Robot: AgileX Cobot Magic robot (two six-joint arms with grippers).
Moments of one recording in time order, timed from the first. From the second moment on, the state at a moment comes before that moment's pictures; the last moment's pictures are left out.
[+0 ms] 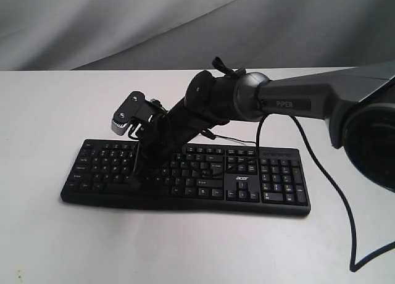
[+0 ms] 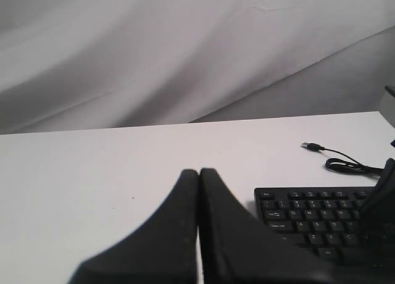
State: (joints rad) left arm 0.09 0.00 0.00 0.12 0.19 -0.07; right arm 0.66 2.32 -1.66 0.80 0.62 -1.18
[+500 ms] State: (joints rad) left arm 0.09 0.00 0.00 0.12 0.19 -0.07; right arm 0.66 2.31 -1.66 0.80 0.65 -1.17
